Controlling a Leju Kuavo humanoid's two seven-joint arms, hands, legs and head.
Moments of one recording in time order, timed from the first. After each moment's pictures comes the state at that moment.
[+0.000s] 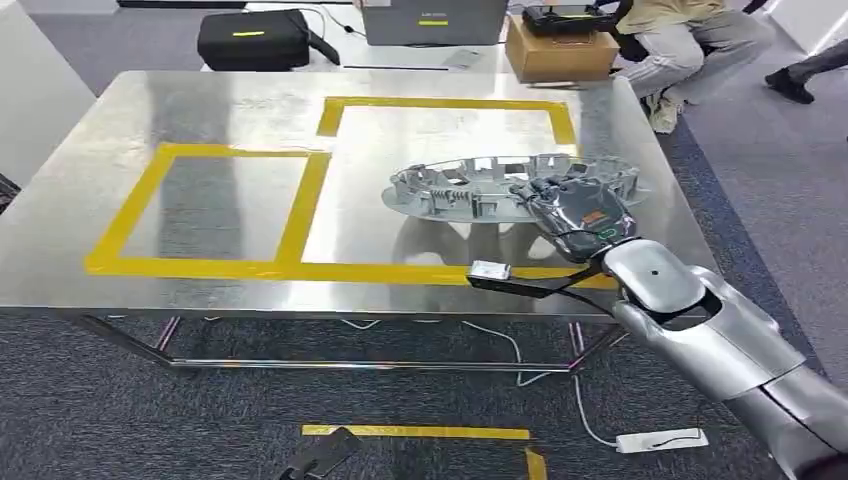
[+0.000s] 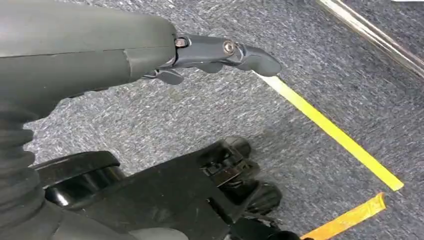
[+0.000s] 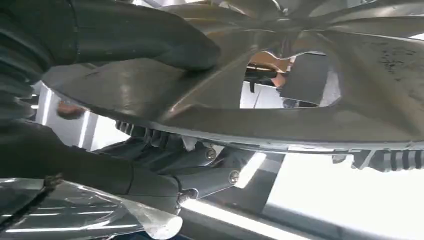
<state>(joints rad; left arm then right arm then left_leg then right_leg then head) -0.14 -0.20 0.03 -0.23 -0.86 0.30 -0.36 -0.79 -0.15 0.81 -1.26 1.25 -0.14 0.00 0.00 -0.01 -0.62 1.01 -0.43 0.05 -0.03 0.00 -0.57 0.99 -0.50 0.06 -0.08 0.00</state>
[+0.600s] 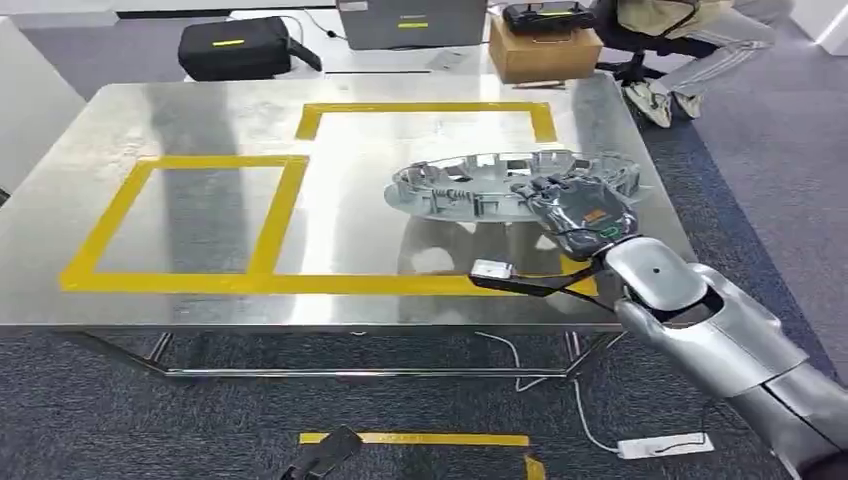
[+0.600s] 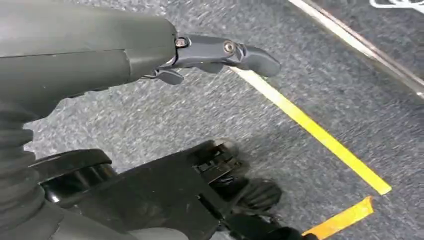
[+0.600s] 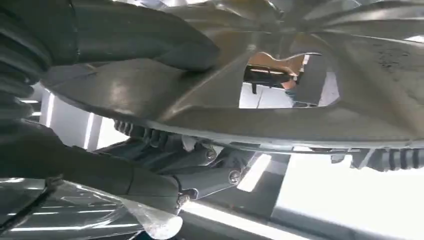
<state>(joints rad) -0.14 -0.21 0.04 -0.23 -0.85 0.30 -0.36 -0.79 -0.16 0.82 -1.26 1.25 -0.14 -0.01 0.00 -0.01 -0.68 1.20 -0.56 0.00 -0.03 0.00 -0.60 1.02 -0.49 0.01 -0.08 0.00</state>
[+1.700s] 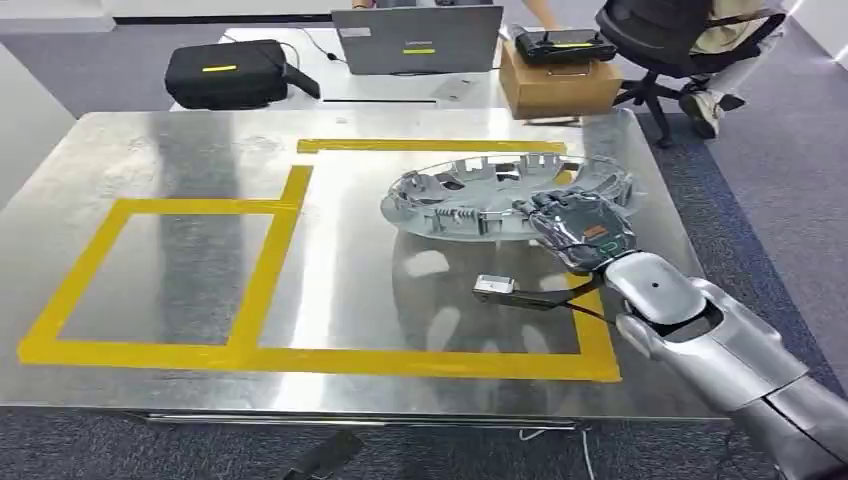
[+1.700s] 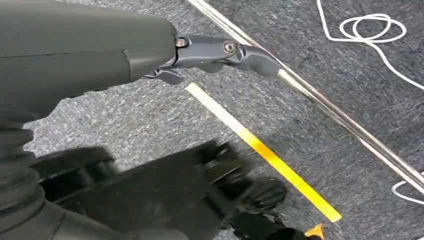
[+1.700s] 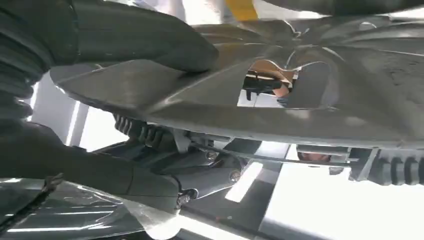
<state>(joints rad) -0.13 -0.21 0.04 -0.23 -0.86 0.32 -0.36 -0.75 -0.17 0.83 -1.26 1.26 -0.14 -0.01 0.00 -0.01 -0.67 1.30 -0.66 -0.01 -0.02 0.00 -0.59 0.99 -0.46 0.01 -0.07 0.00</state>
